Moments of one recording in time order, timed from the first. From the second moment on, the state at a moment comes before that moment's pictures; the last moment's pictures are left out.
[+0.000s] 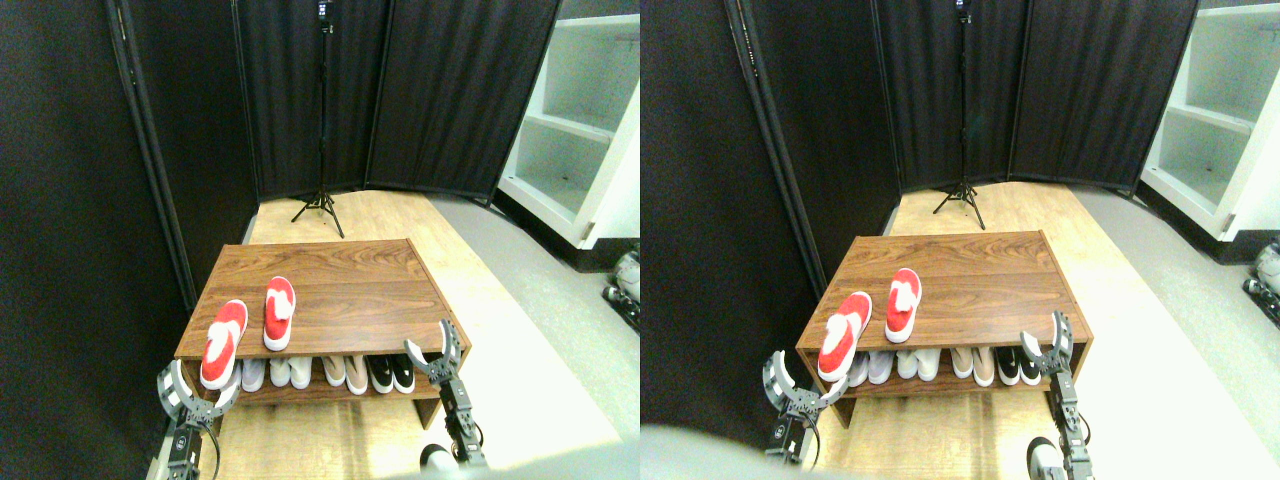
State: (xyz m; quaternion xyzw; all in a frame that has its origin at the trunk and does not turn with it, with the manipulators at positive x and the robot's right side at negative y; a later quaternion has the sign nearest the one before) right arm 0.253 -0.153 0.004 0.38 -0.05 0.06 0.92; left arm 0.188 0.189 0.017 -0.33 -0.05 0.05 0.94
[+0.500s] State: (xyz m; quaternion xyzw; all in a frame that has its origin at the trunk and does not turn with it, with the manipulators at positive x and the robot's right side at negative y) right arm 0.256 -0.157 -0.004 0.56 -0.03 0.03 0.83; left arm 0.202 0.215 -0.005 -0.55 -0.05 0.11 0.83
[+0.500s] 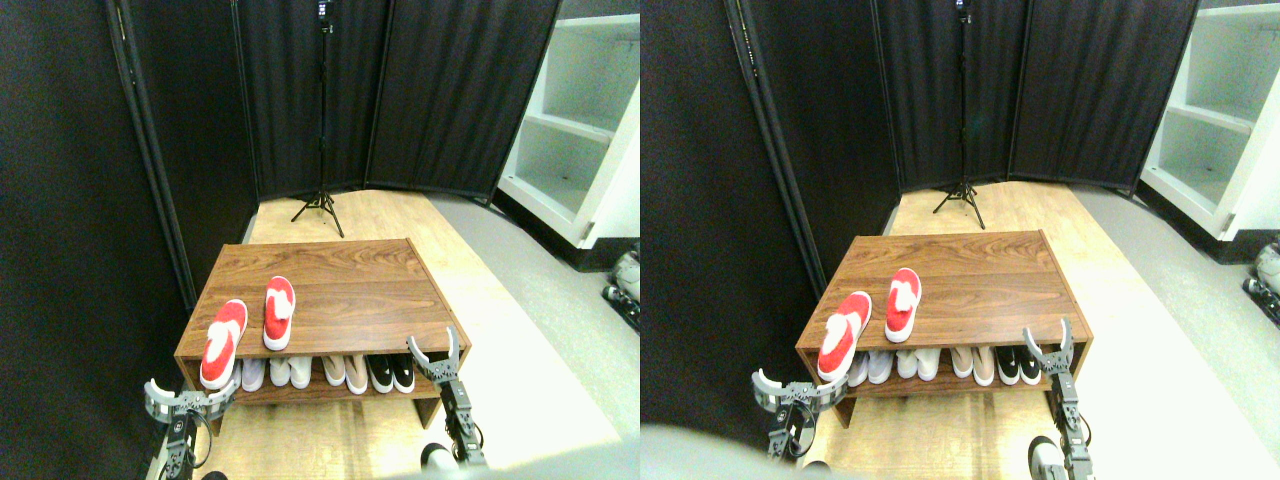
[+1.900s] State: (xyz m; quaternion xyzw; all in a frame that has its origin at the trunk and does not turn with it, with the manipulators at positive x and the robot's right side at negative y) right arm 0.258 -0.151 -0.001 0.60 -0.06 0.01 0.80; left arm 0.269 0.202 -0.056 -0.59 -0.02 0.11 0.80
